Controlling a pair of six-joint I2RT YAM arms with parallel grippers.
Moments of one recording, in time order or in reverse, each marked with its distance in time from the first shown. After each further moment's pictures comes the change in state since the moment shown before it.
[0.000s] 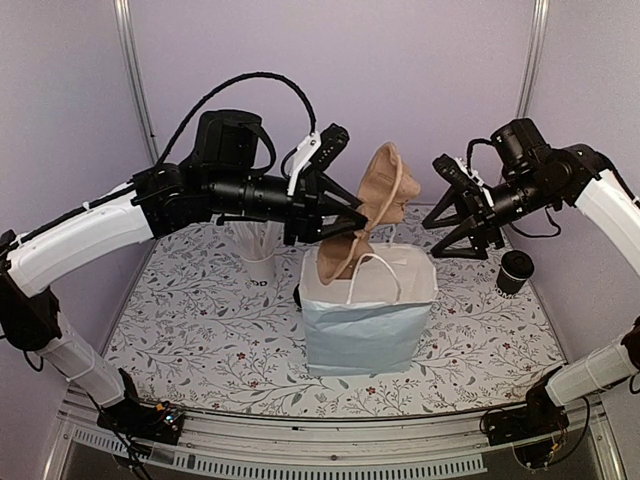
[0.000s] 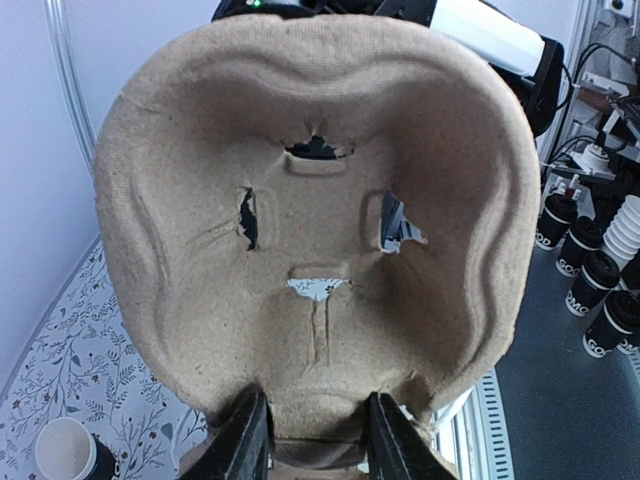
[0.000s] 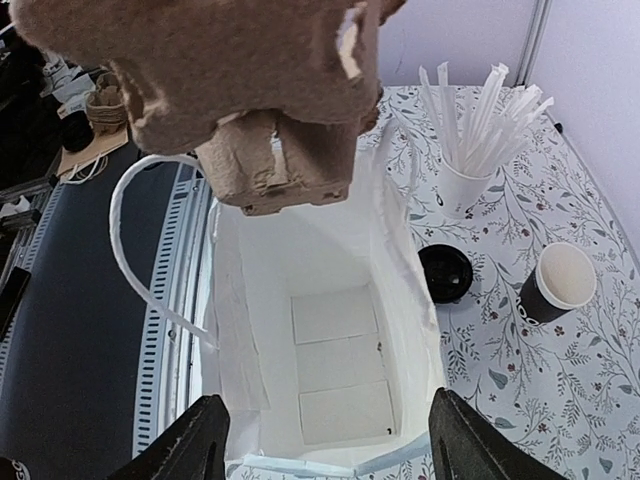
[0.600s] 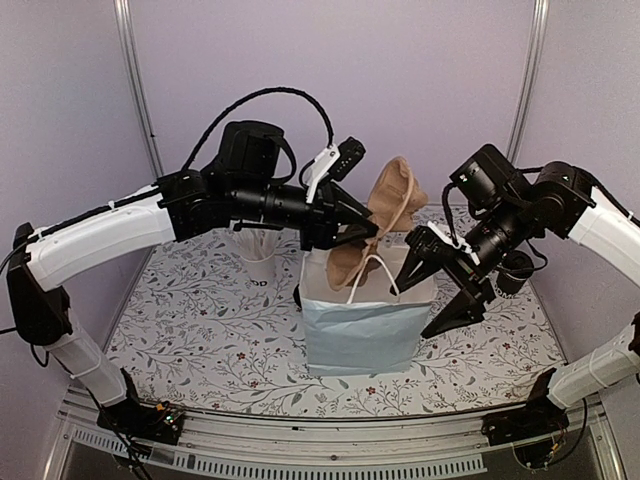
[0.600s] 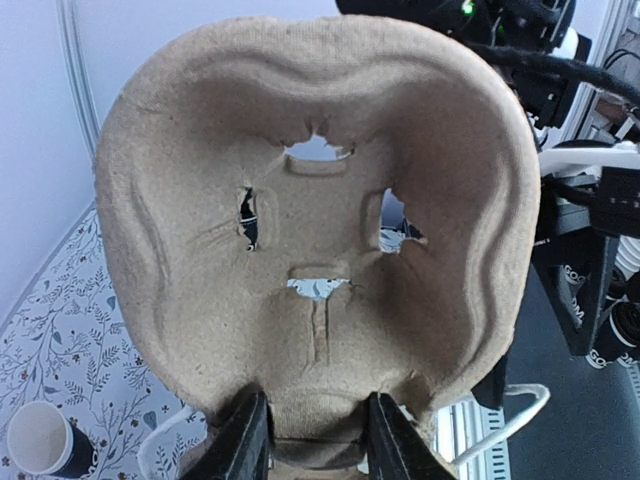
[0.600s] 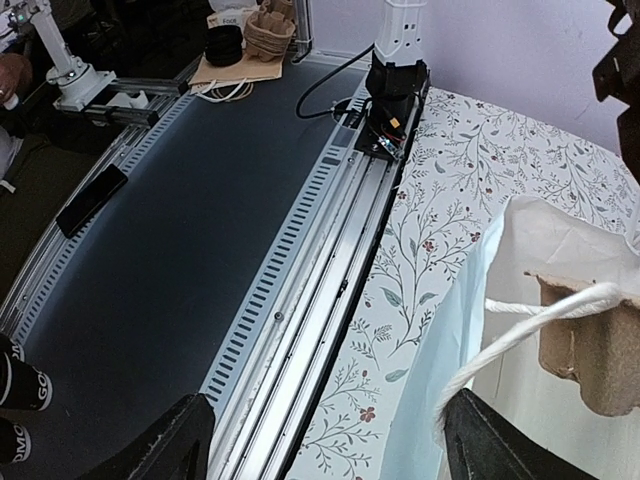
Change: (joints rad) left arm 0.000 0.076 0.001 0.036 -0.008 -0.053; right arm 0.372 -0.027 -0.079 -0.045 0.006 -0.122
